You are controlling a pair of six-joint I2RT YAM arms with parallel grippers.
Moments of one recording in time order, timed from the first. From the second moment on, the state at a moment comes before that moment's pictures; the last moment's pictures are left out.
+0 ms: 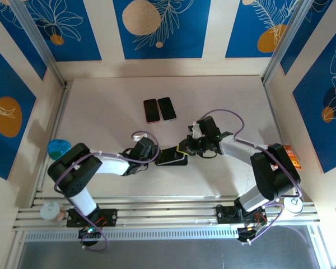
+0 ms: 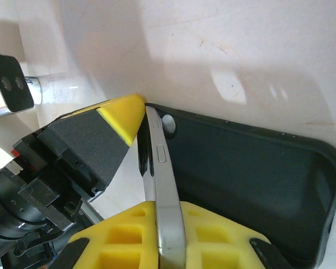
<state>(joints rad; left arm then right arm) -0.78 1.67 0.61 0.34 -0.13 -0.99 0.47 1.53 0.78 -0.22 -0.63 0.73</state>
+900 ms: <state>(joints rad) -0.76 1.69 0.60 0.39 -0.15 -1.00 0.52 1.55 0.76 -0.15 -0.56 0.76</state>
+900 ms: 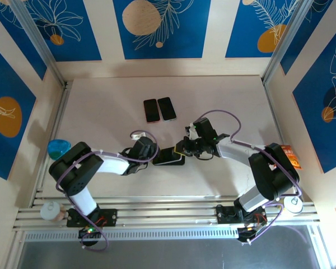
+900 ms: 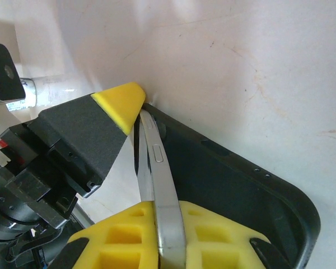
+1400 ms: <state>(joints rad) -0.76 1.64 0.54 0.40 -0.17 -1.00 0.56 1.57 0.76 -0.13 -0.54 0.76</state>
